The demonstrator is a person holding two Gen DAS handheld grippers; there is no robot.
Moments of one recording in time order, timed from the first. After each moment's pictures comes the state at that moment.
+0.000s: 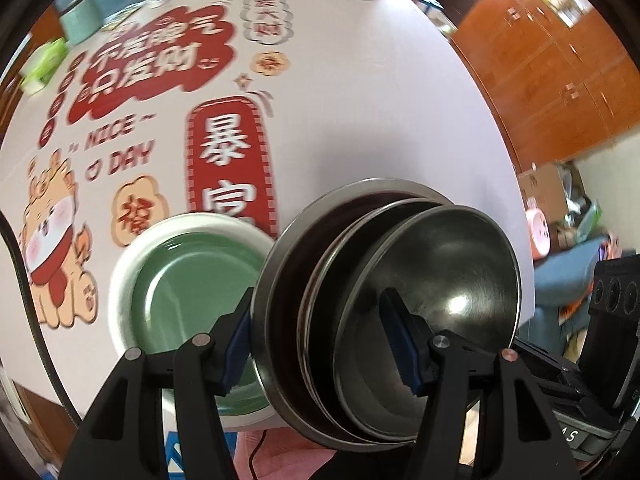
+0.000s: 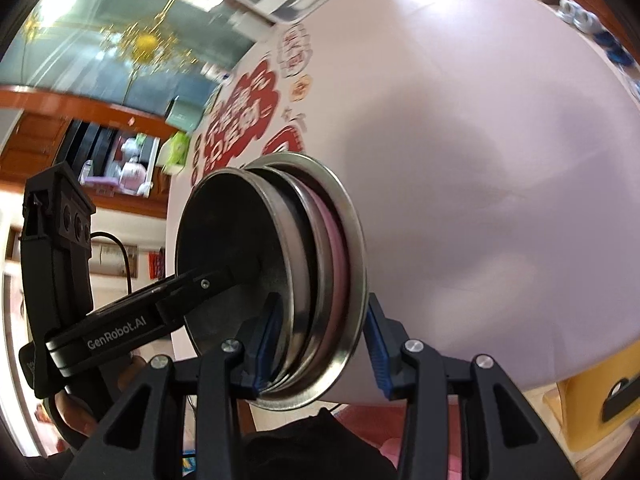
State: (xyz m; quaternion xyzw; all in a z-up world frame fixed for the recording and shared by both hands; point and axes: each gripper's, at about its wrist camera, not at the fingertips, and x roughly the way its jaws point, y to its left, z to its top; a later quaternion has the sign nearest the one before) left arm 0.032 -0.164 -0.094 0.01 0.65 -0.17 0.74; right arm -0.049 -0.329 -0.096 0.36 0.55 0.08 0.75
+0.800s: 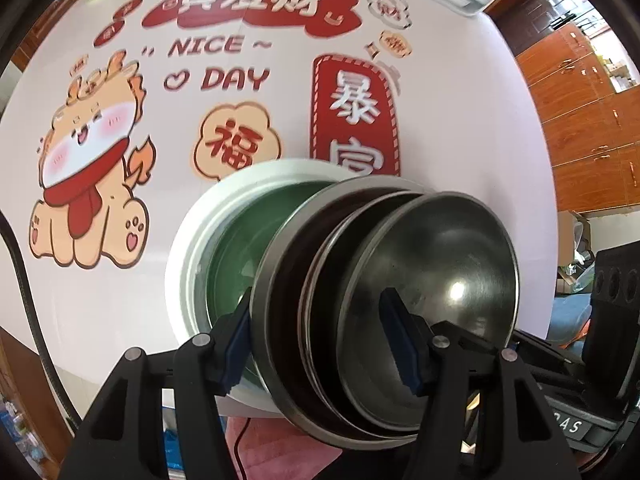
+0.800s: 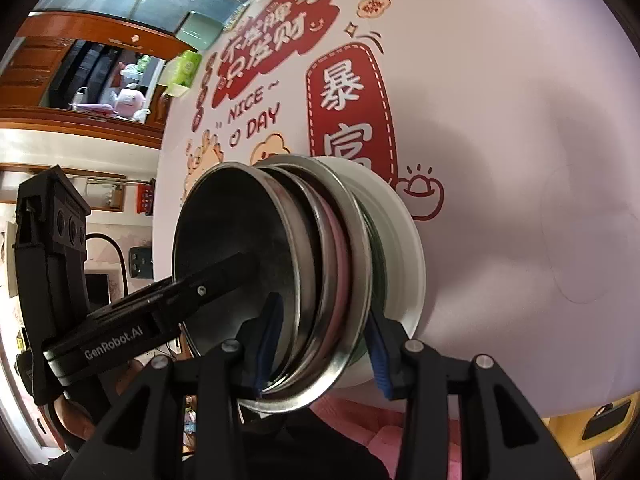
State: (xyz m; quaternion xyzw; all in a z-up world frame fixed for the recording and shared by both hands) left arm 0.038 -0.050 -0.144 -0.07 0.69 -0.11 0.71; right arm 0.008 -0.236 -0.131 0.29 0.63 0.12 0.71
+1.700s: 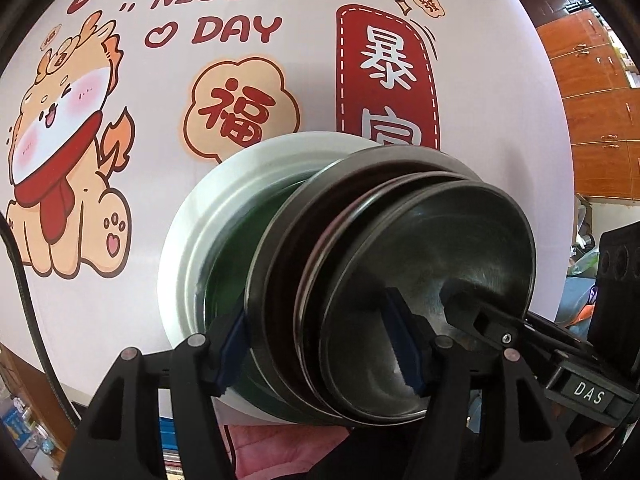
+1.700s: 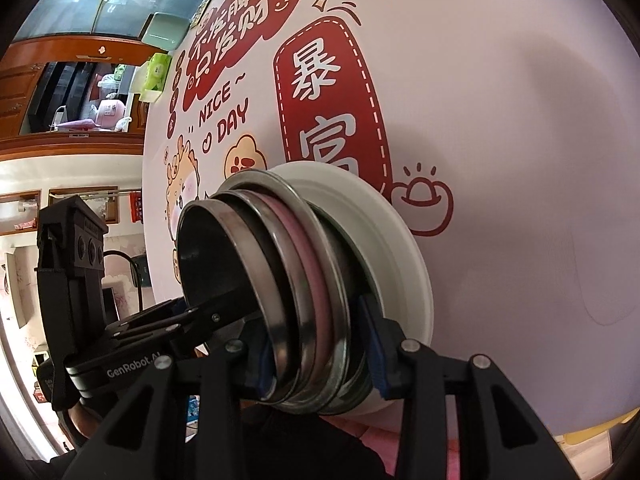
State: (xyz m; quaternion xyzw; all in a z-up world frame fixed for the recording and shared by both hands) left arm 0.069 -0.042 -0.188 -0.06 0.74 -0.12 0.66; right arm 0.034 -0.239 -0.163 0.32 0.65 0.11 0.67
